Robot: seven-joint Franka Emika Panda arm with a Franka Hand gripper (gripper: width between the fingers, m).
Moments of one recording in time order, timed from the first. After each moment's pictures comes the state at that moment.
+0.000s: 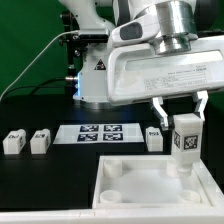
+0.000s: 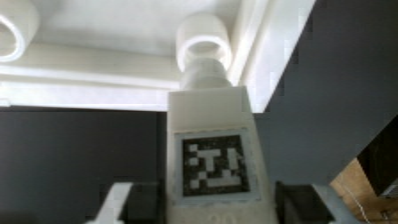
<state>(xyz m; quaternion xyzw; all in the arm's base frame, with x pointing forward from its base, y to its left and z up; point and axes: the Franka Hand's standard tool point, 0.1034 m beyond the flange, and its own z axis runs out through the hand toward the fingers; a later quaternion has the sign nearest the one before) 0.601 0.107 0.124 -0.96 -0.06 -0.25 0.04</state>
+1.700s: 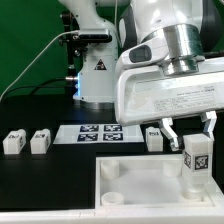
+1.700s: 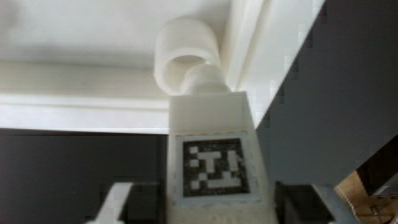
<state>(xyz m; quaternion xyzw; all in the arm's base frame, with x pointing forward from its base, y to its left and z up) 0.608 0.119 0.097 -0.96 -0.07 -0.27 0.05</state>
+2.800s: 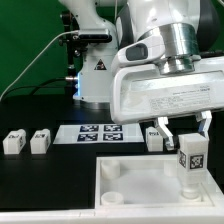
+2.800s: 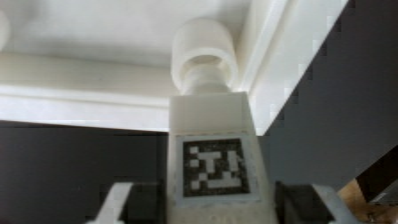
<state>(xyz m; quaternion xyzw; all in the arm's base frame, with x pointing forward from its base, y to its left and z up) 0.608 0.113 0.098 -0.96 -0.08 -0.27 0.04</state>
